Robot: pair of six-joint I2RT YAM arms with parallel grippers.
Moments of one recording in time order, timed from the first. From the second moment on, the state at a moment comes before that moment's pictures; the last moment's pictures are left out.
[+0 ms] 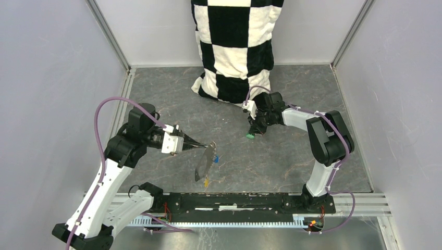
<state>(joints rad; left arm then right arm) -0.42 0.82 1.04 -0.75 1.18 0.91 0.35 1.83 1.04 -0.27 -0.68 -0.70</state>
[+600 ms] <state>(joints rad) -0.42 0.81 1.05 -0.75 1.18 0.91 0.35 1.70 0.88 -0.13 -0.62 -0.55</state>
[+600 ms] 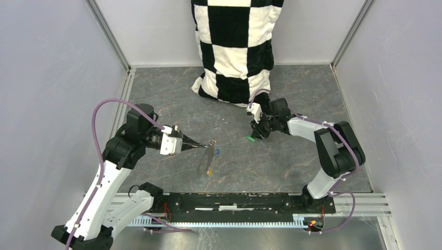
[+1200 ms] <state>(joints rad) -0.42 0.81 1.07 -0.75 1.18 0.86 0.56 1.56 0.75 -0.09 -0.50 -0.44</state>
